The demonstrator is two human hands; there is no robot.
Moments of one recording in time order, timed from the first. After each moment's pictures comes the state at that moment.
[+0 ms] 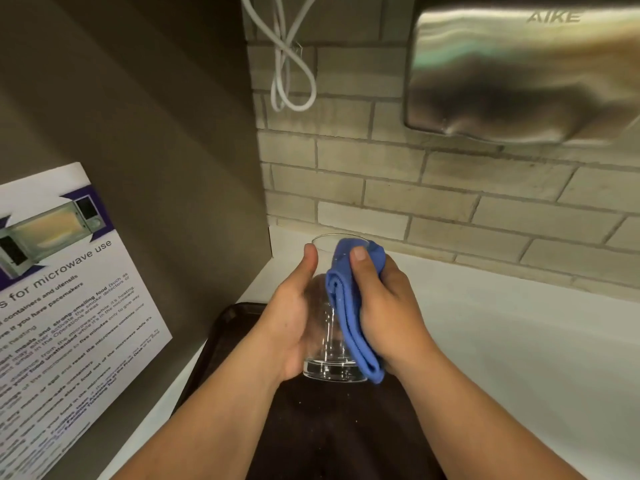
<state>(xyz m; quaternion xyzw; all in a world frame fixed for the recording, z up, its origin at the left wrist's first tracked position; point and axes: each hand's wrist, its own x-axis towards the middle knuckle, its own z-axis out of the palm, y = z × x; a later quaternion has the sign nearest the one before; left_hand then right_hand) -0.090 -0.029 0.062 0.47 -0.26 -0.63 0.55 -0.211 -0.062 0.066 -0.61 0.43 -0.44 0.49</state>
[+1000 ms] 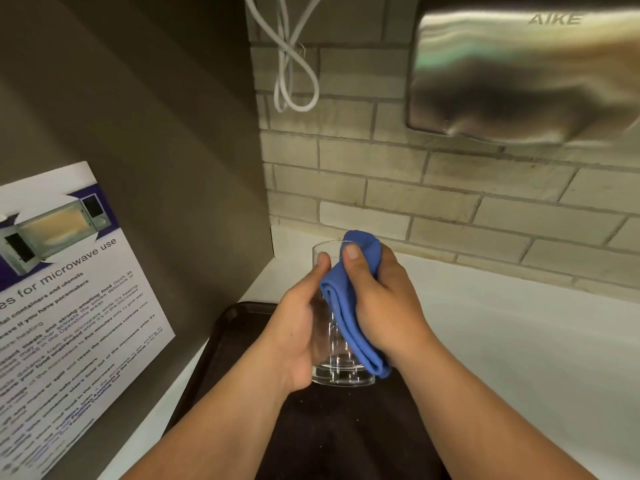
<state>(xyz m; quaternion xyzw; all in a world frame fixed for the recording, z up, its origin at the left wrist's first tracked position) -0.096 -0.023 0.059 0.43 -0.27 -0.64 0.57 -0.209 -0.063 0.072 -0.63 0.43 -0.43 0.48</state>
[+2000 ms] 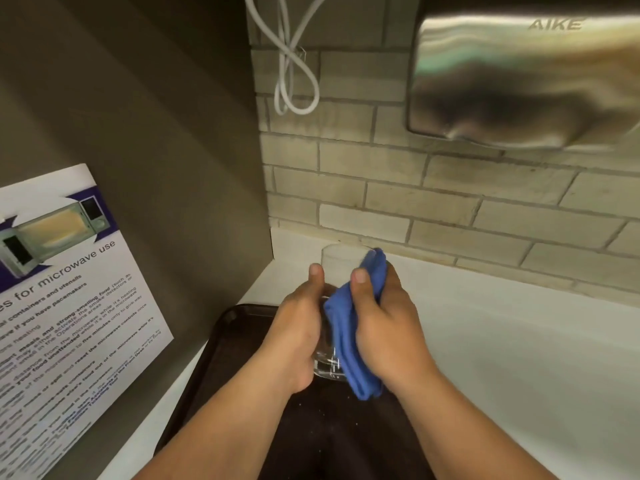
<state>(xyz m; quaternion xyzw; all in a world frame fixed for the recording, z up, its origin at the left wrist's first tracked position) -0.097 -0.030 0.050 0.57 -0.22 -0.57 0.55 -0.213 -0.046 0.062 -0.63 0.48 -0.43 0.43</state>
